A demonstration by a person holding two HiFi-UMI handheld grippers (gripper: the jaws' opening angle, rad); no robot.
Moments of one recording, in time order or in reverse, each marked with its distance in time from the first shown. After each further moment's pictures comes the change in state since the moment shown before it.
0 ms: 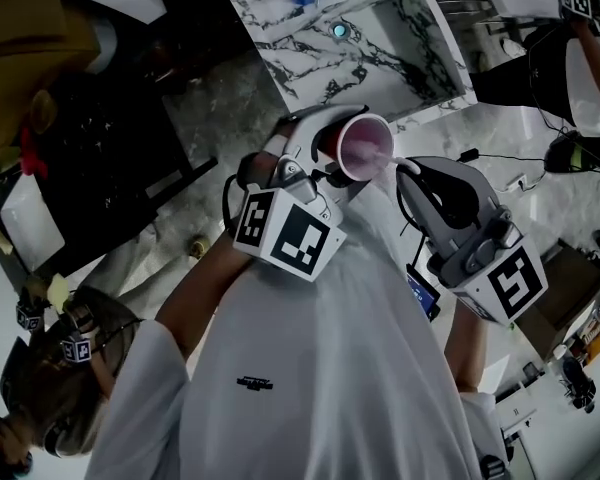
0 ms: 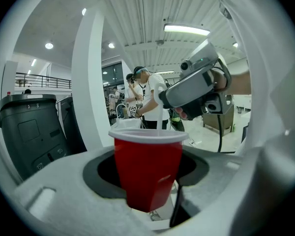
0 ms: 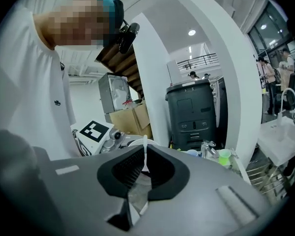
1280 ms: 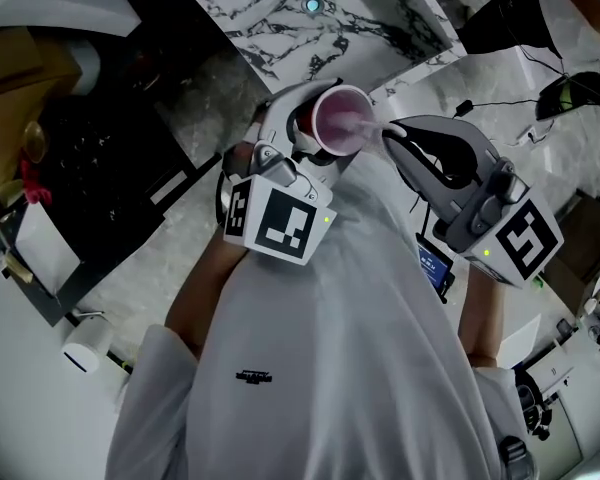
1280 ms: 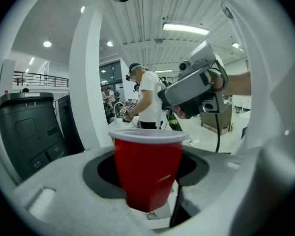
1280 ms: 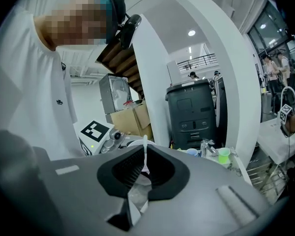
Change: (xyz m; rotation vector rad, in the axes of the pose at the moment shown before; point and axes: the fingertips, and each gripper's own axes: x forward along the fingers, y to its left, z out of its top) left arm 0.003 -0.013 -0.006 -0.003 0.018 -0.022; right arm -0.010 -0.001 -0.010 0.014 -0.008 0.009
